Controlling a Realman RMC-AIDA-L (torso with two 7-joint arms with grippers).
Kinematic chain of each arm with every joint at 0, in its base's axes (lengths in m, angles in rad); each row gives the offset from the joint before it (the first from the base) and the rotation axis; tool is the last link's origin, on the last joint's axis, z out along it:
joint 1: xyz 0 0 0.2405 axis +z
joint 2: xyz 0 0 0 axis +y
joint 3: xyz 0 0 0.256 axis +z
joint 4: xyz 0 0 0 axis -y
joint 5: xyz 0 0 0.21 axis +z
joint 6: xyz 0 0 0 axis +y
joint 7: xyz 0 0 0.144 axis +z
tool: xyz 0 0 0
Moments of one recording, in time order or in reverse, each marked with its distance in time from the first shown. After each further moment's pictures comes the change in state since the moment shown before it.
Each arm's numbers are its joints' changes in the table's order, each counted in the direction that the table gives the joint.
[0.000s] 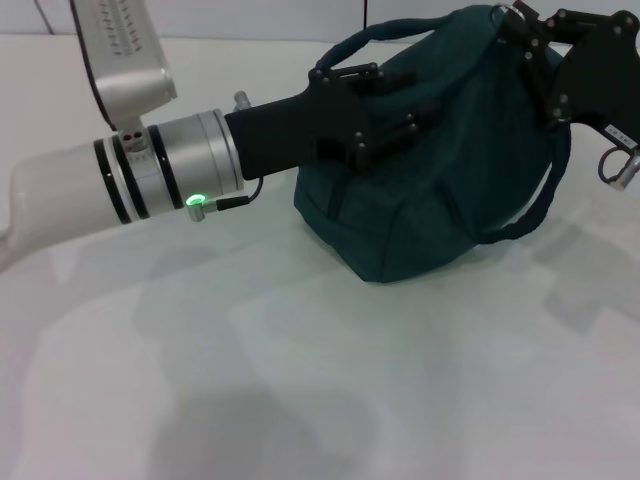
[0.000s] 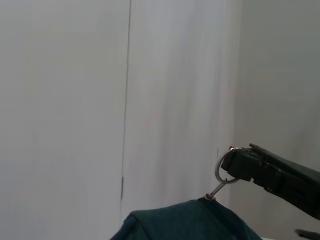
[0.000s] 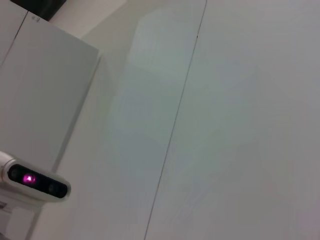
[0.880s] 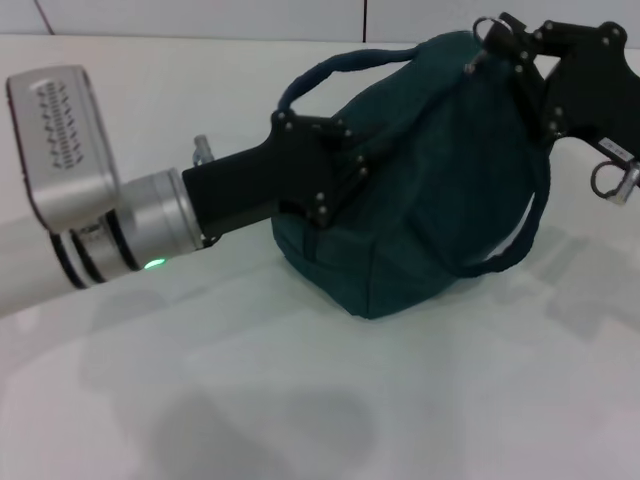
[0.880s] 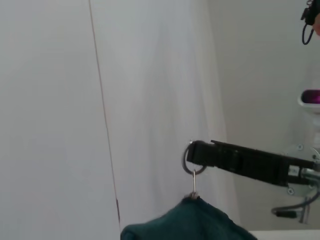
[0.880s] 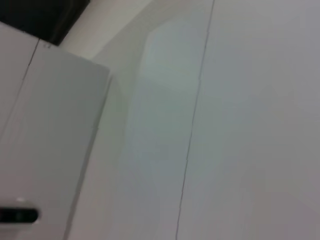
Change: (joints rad) left arm 0.126 0.004 0.003 0.013 -0.023 0.140 0.284; right arm -0.005 0.000 -0.041 0.004 0.004 -0.049 0.093
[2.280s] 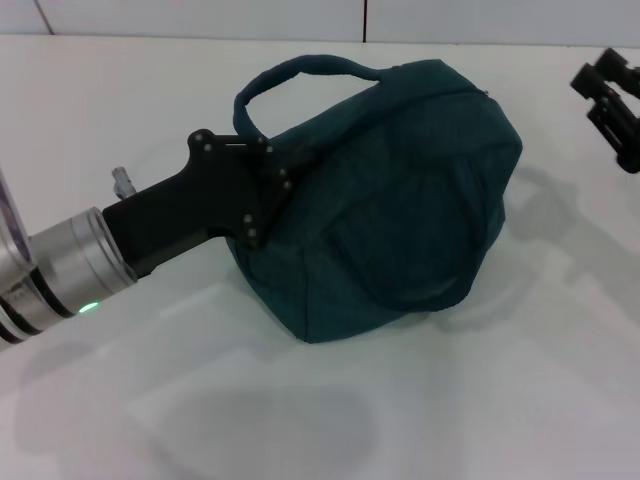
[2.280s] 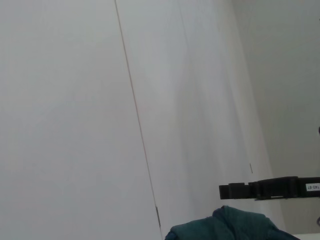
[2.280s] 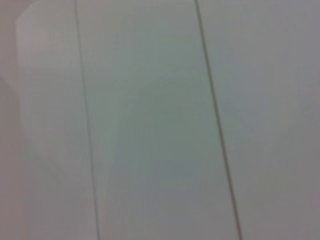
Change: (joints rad) left arm 0.148 0.006 -0.079 -0.029 -0.016 0.097 0.112; right arm -0.152 -0.016 0.077 -0.005 0.028 0.080 0.248
